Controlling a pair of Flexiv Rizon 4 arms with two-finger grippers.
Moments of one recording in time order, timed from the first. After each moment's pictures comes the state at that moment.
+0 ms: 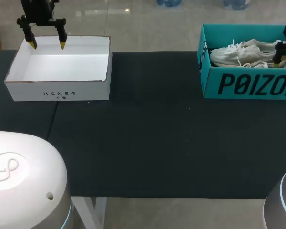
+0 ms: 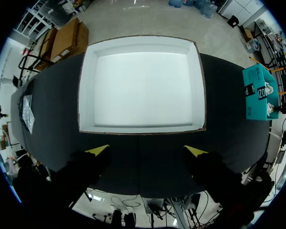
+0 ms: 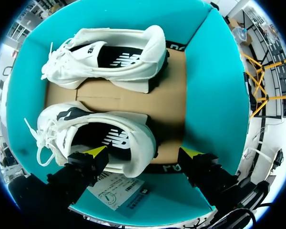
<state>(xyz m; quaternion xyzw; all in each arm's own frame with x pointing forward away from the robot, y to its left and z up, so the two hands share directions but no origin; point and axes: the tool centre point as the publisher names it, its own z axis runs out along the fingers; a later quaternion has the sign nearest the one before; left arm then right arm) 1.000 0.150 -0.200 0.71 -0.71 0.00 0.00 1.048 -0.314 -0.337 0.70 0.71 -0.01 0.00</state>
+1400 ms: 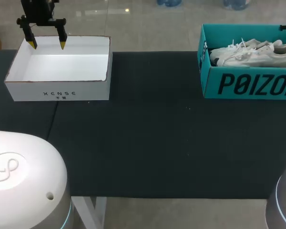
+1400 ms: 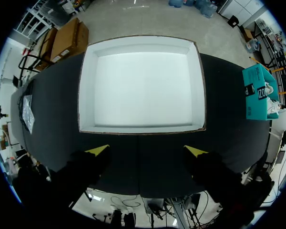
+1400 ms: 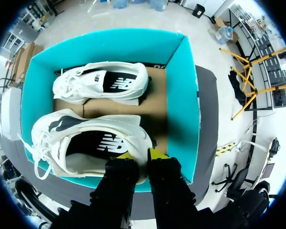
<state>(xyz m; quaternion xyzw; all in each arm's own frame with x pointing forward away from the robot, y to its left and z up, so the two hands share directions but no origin) 1.000 0.150 -0.200 0.71 -0.71 0.00 0.00 1.061 -0.316 -0.254 0.73 0.68 -0.02 0.04</state>
